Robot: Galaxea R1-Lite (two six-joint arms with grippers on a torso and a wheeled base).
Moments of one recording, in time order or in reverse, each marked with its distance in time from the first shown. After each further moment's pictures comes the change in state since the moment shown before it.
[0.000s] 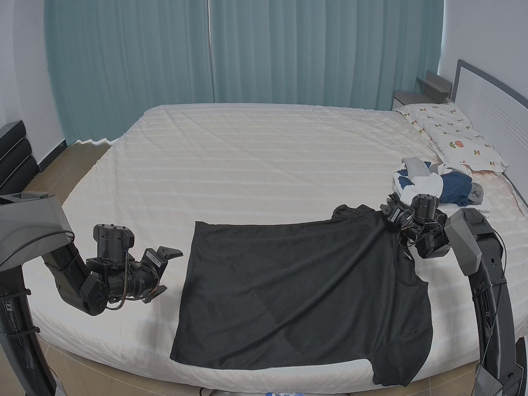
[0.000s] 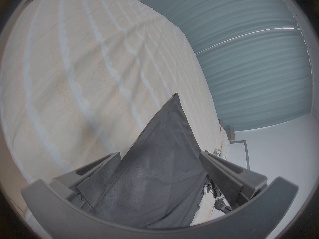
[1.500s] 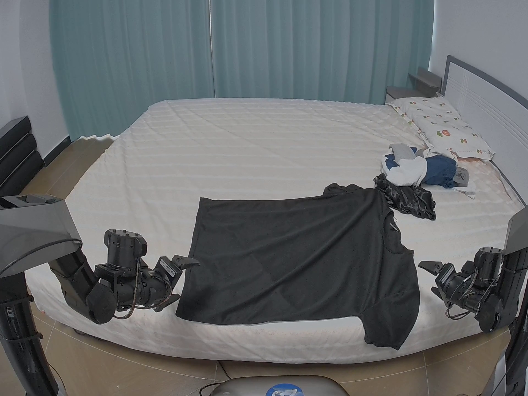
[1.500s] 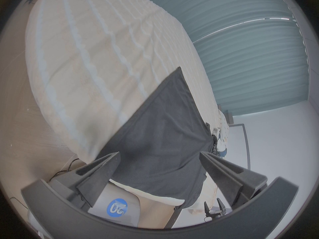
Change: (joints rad) left arm -0.075 -0.009 0.028 0.001 -0.017 0.003; right arm -0.071 -0.636 1.673 -0.820 0.227 0.359
